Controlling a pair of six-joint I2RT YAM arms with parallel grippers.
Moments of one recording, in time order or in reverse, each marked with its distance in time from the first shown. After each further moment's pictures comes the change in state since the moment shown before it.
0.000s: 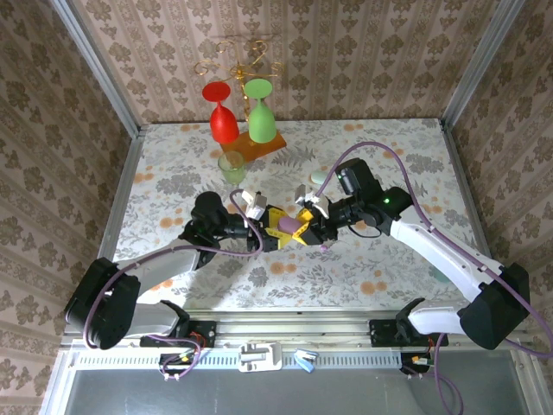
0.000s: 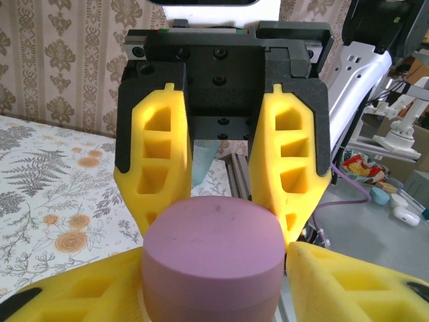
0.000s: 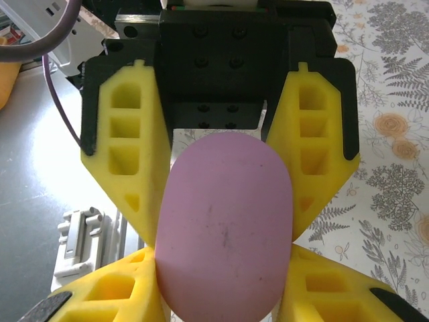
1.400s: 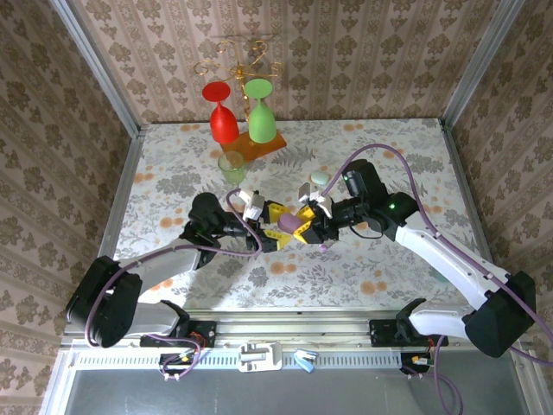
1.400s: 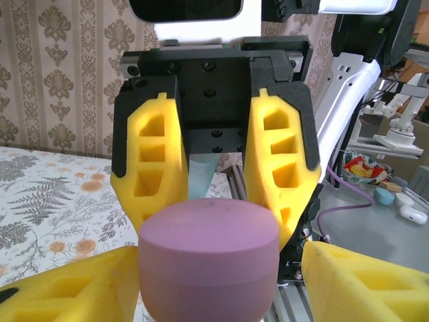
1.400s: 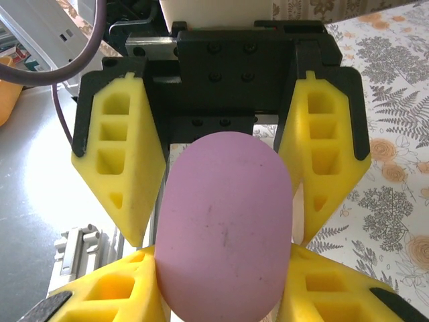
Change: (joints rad) left arm 0.002 0.017 -0.002 0.112 0.015 -0.007; right arm -0.013 -0.053 -0.051 0.102 -0.028 0.044
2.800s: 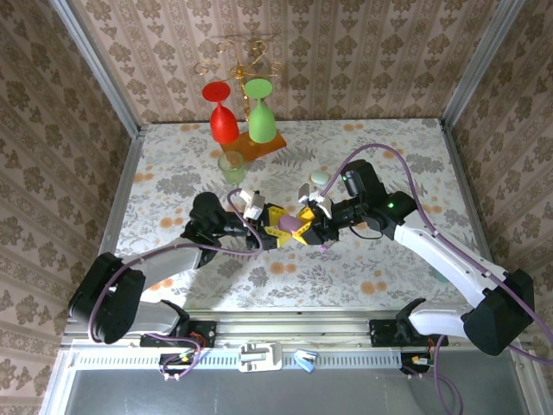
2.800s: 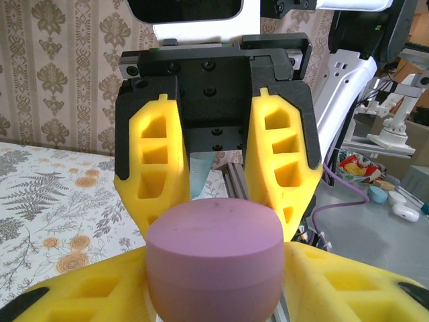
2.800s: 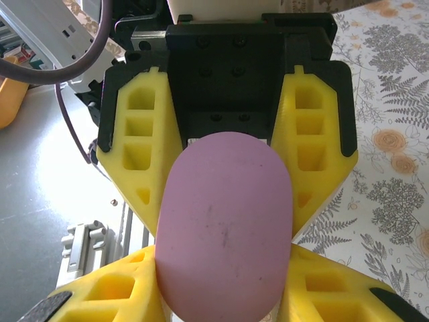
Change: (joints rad) left arm 0.008 0.023 0.000 0.023 0.026 -0.015; right arm -0.005 0.013 0.000 -0.019 -0.012 0.001
